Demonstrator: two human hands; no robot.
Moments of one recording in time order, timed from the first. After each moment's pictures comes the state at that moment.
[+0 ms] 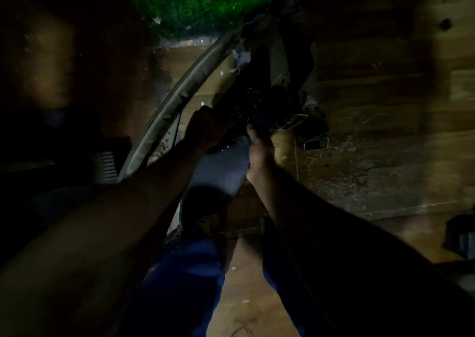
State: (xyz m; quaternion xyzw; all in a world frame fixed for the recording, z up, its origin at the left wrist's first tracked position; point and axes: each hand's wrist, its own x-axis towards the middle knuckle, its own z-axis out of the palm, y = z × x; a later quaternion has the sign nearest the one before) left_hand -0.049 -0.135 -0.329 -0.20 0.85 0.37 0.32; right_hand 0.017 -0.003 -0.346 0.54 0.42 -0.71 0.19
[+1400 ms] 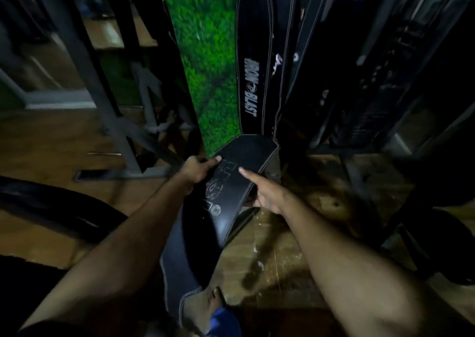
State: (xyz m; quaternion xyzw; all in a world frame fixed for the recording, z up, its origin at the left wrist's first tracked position) left_hand 0.079 -0.166 0.485 -0.20 0.81 0.54 0.09; right_hand 0.103 0.042 0.469 0.09 0.60 -0.71 0.36
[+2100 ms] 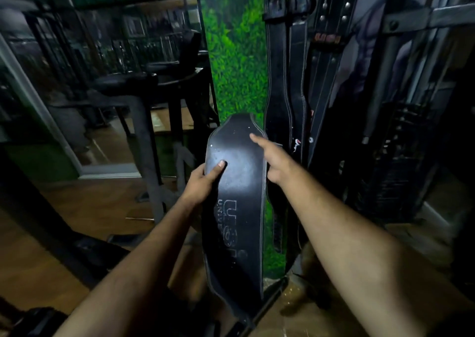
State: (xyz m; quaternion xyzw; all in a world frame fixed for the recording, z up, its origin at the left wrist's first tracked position) left_hand 0.128 -0.208 0.666 -0.03 0.68 0.73 -0.07; right_hand 0.076 -0.026 0.721 -0.06 0.58 -0.79 0.18
